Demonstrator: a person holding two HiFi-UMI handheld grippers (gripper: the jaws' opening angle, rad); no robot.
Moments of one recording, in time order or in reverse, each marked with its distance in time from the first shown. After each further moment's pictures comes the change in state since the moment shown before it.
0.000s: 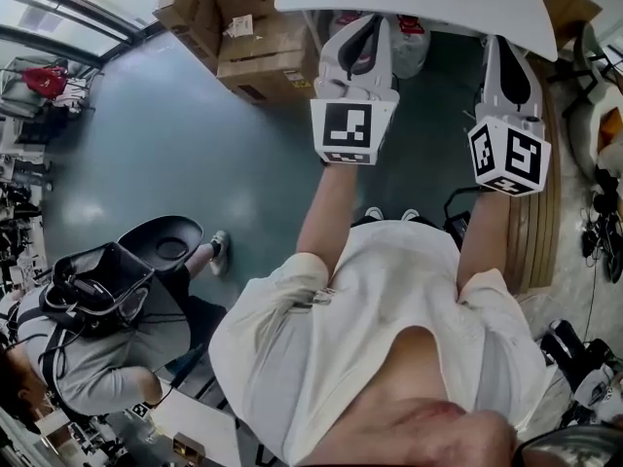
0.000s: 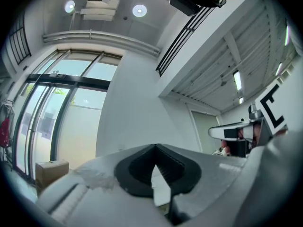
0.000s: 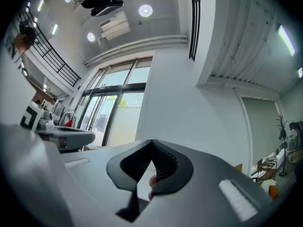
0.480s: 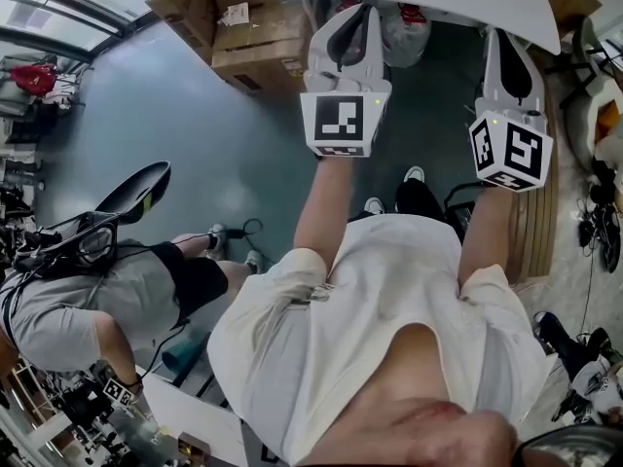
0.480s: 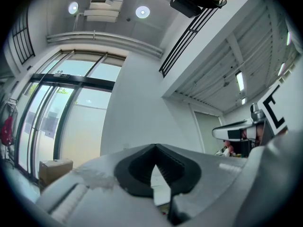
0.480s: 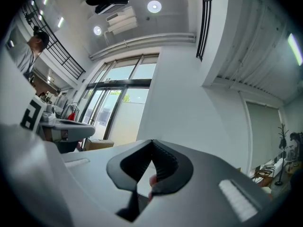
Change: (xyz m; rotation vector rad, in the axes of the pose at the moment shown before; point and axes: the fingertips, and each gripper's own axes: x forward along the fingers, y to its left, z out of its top) left arm -0.019 0.041 -0.017 -0.016 -0.008 0.028; right arm 0.007 0.037 -0.015 -0.075 0.037 0.015
